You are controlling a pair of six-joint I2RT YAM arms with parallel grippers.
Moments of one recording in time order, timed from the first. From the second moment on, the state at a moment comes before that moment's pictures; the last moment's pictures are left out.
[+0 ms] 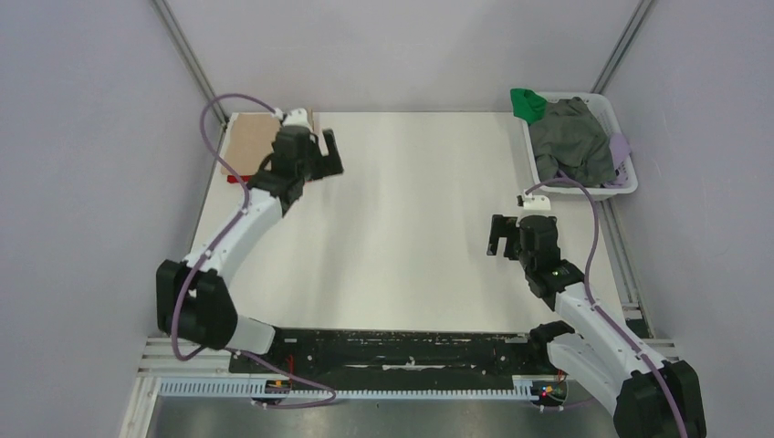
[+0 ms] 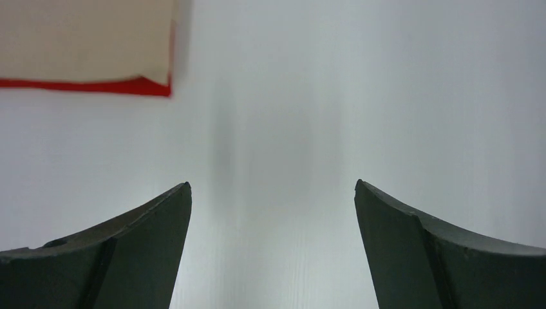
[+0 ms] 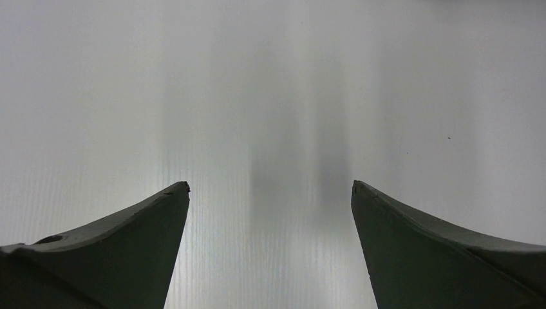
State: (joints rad) left arm -0.24 1.49 1.27 -0.30 -0.19 -0.35; right arm 0.29 0.87 0.41 -0.14 0.25 0.20
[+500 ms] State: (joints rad) left arm -0.43 0.86 0.55 -0.23 -0.21 -0.48; right arm 0.29 0.77 0.22 -0.01 0.22 0.25
